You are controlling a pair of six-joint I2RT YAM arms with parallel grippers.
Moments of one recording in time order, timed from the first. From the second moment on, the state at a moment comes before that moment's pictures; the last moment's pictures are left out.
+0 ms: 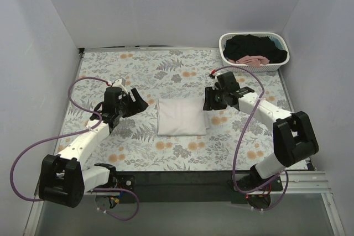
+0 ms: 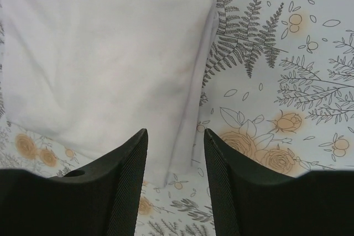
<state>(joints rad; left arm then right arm) -0.23 1.14 0.65 -0.13 0.15 -0.58 0.48 1.52 0.98 -0.36 -0.18 0.32</state>
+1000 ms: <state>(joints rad) -0.23 1.15 0.65 -0.13 0.17 -0.58 0.43 1.77 1.08 -0.46 -0.24 0.09</state>
